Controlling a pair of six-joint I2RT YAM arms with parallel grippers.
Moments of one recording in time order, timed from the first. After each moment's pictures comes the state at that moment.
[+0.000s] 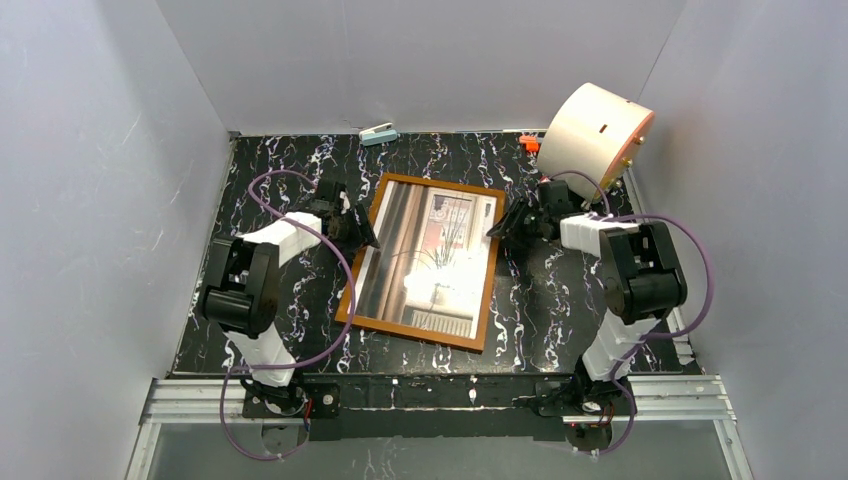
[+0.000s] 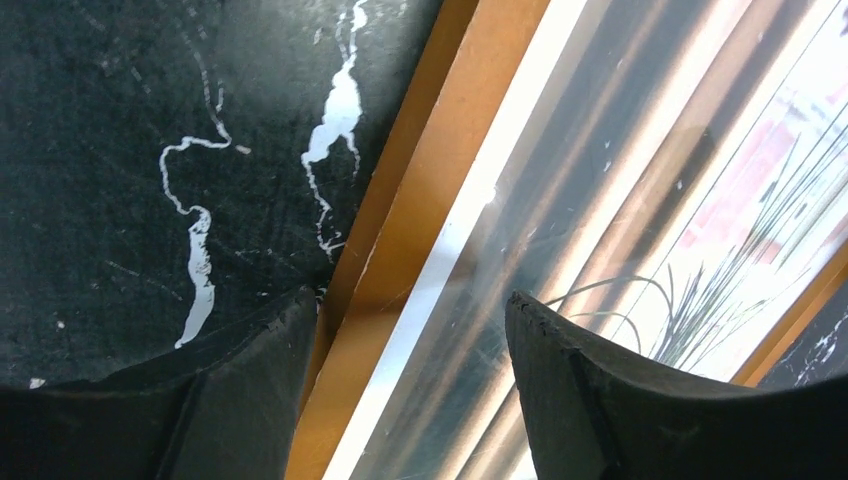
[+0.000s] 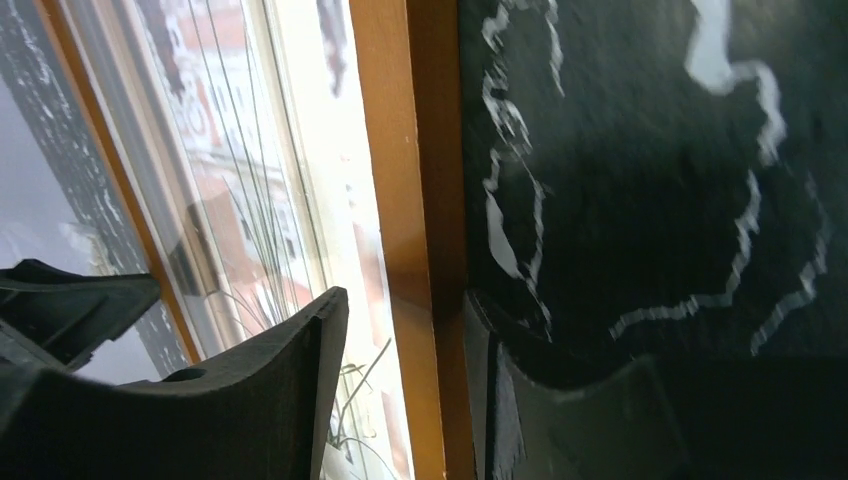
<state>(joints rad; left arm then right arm) -0.25 1.73 1.03 -0.38 0.17 -0.57 0.21 1.75 0.90 -0.04 -0.39 0.75</state>
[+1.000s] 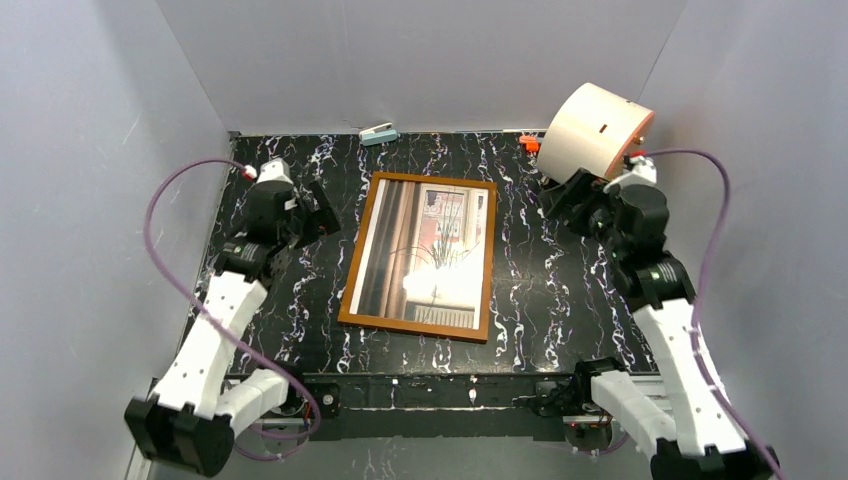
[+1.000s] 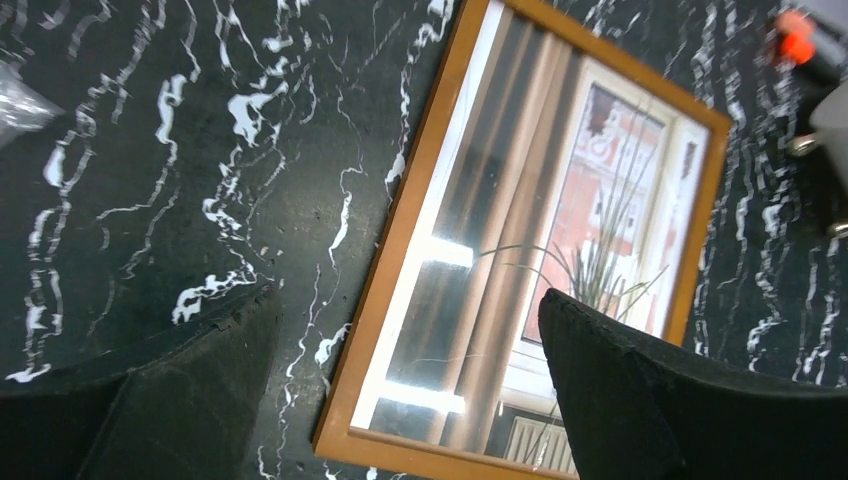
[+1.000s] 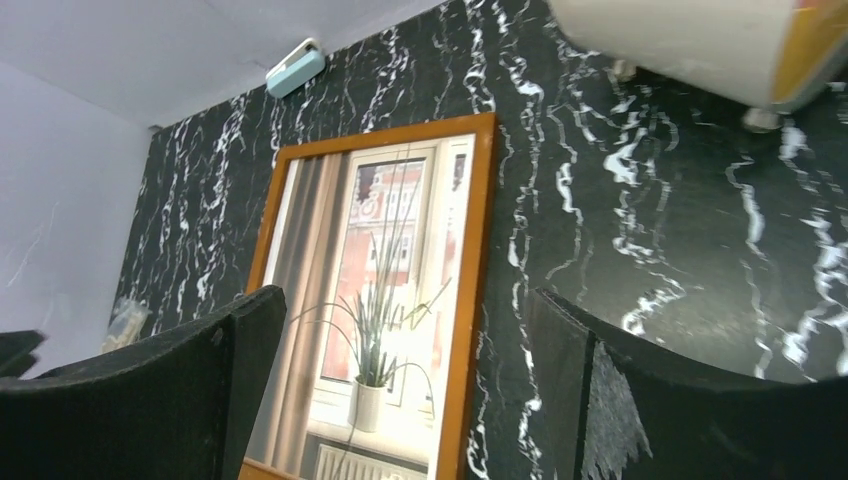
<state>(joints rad) -0.25 1.06 1.03 -0.62 -0.15 -0.52 0.20 0.89 0.97 -0.41 -0.07 0.55</state>
